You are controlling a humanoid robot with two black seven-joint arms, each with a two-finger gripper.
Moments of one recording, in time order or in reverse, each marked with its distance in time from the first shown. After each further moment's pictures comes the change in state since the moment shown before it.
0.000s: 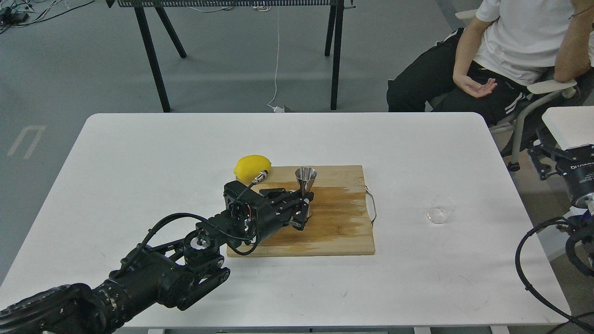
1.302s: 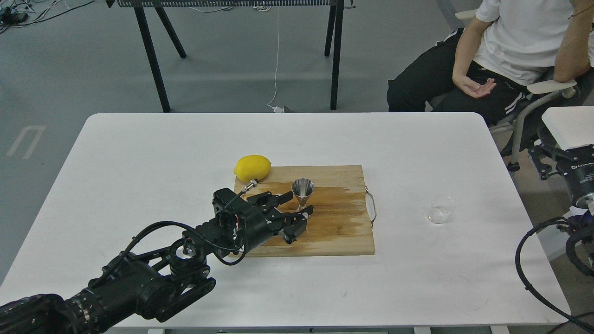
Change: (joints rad) left arm 0.062 0.175 0.024 -0.192 0.000 -0.001 0.009; right arm 0.000 0.002 0.005 -0.003 0.000 0.001 0.000
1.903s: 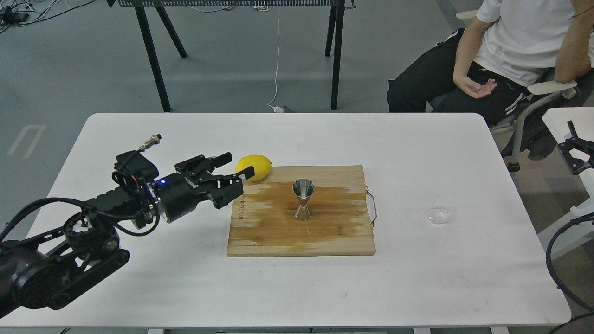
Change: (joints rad) left arm 0.034 0.422 -0.211 -0.417 -0.352 -0.110 -0.112; right arm -0.016 -0.115 -0.008 -0.014 -0.001 0.000 -0.008
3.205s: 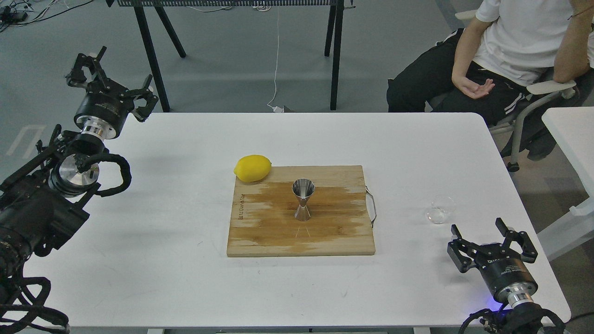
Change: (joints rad) left arm -0.292 -0.229 -0.095 0.795 -2.058 -0.584 0.014; right arm -0.359 0.305 -0.179 0.255 0.247 -0.133 -0.052
